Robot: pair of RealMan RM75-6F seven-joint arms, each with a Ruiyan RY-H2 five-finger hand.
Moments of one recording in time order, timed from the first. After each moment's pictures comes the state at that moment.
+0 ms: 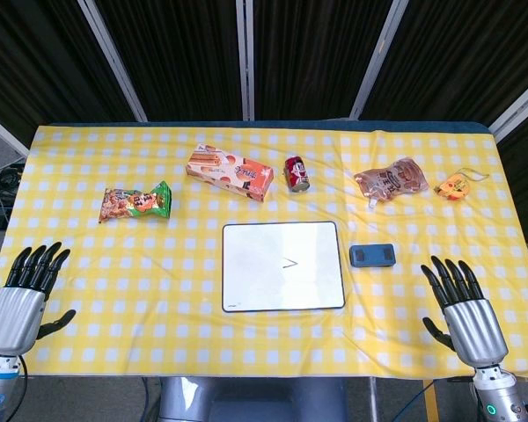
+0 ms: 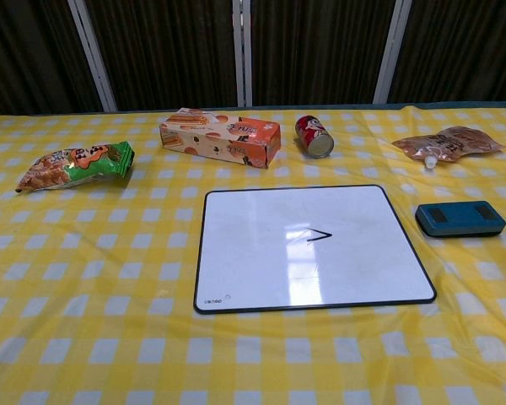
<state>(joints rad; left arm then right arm) -0.08 -1.19 -0.01 -1.68 1.66 1.56 0.23 0.08 -1.24 0.01 -1.52 -1.72 1.58 -0.16</state>
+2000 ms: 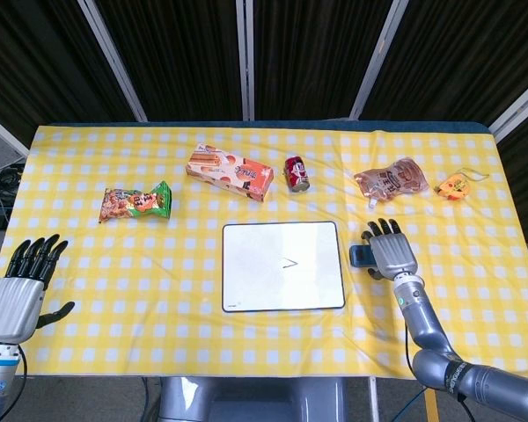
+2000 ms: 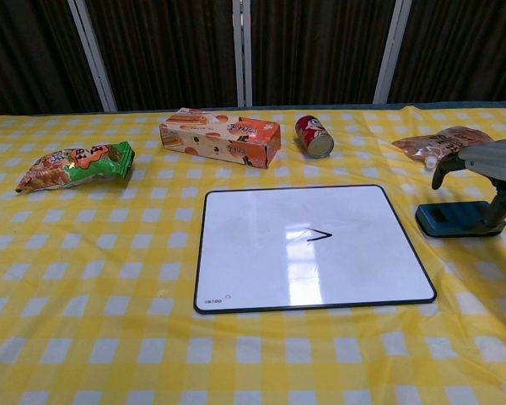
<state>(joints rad) -0.12 -1.19 -0.03 -1.66 1.59 1.51 0.19 0.62 -1.44 0.20 -1.49 -0.82 0.92 -0.66</state>
